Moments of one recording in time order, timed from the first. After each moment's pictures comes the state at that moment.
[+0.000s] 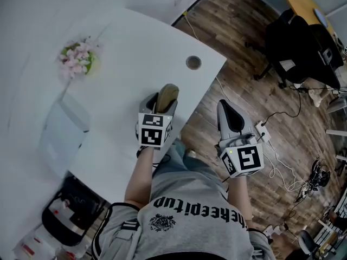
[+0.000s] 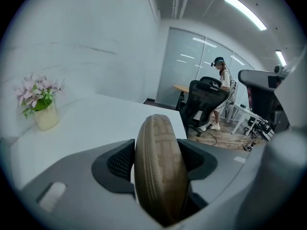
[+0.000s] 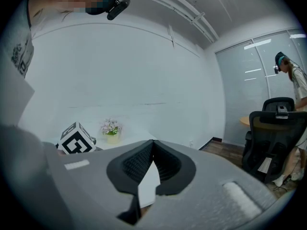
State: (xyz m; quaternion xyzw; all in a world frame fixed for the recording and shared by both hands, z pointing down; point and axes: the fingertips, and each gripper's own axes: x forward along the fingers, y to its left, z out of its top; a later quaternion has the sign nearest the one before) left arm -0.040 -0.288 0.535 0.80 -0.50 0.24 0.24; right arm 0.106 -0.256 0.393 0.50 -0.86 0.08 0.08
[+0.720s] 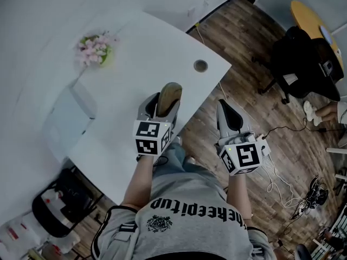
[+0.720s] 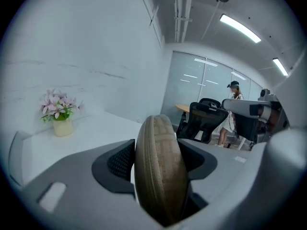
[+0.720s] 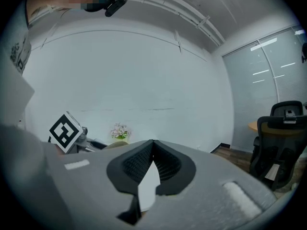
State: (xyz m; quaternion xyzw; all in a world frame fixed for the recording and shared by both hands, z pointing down) left arm -0.050 -0.251 0.460 0.80 -0.55 0.13 0.19; right arm 0.094 -0.234 0.376 0.46 -0.88 0.05 0.06
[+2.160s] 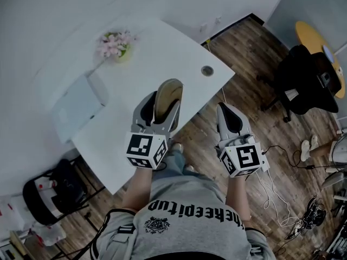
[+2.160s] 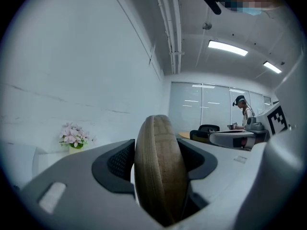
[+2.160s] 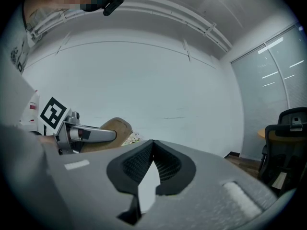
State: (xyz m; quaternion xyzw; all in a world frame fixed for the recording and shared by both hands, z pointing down) left arm -0.059 -0.169 0.346 0.80 -0.60 -0.01 0.07; right arm 0.088 -0.178 0.341 0.41 -0.91 0.02 0.03
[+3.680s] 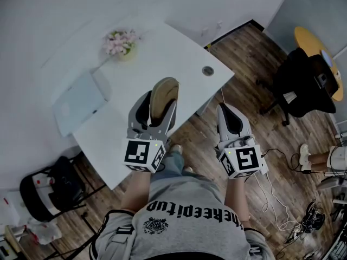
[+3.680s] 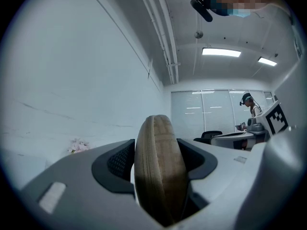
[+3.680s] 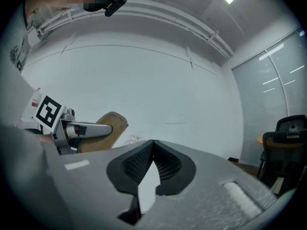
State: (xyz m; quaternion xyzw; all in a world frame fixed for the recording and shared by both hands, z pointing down) left arm -0.070 -0.122 0.313 0.78 -0.62 -0.05 0.00; right arm 0.087 -0.143 0.323 0.41 -0.91 -0.01 0.02
